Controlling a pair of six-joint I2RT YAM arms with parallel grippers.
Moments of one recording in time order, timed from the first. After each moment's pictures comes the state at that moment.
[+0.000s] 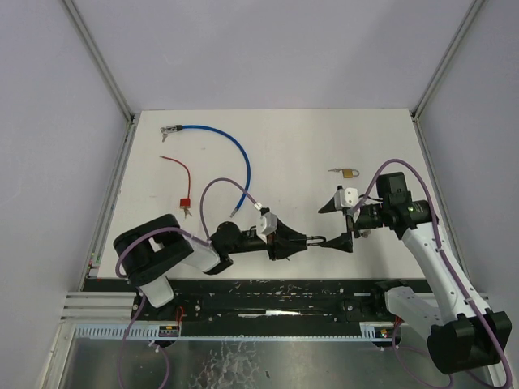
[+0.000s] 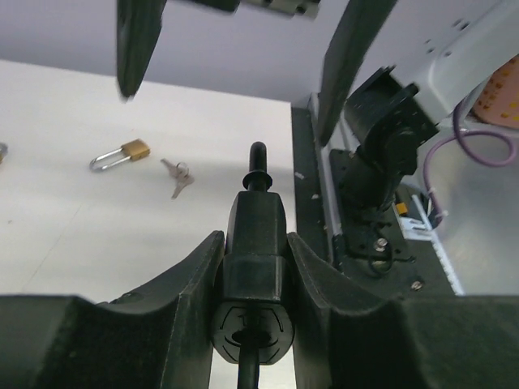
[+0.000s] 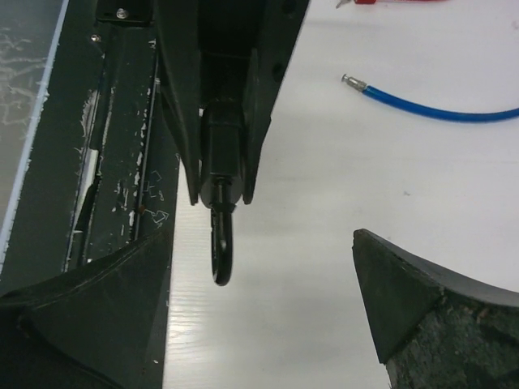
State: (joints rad) left arm -0.94 1.71 0.41 1.49 0.50 -0.24; right arm 0.19 0.97 0.86 -0.90 -1.16 -1.10
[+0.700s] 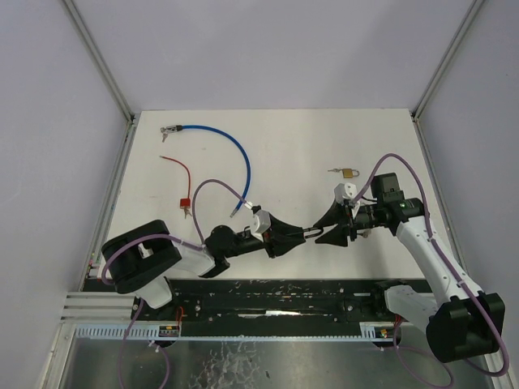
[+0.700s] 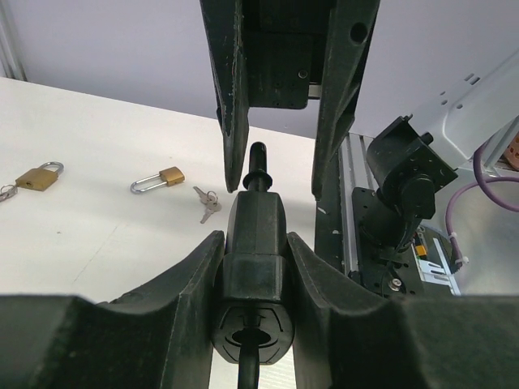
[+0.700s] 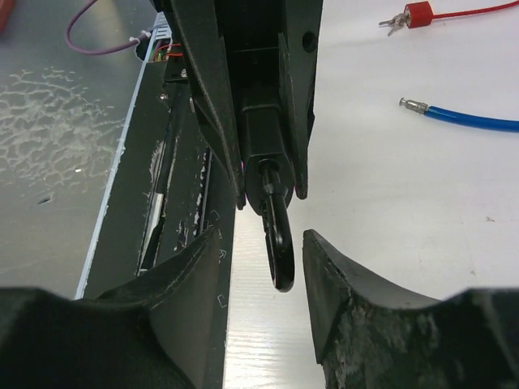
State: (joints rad) left arm -1.00 1.60 0.37 1.49 0.32 -0.24; right arm 0.19 1.04 0.79 -0.85 -1.32 -0.97
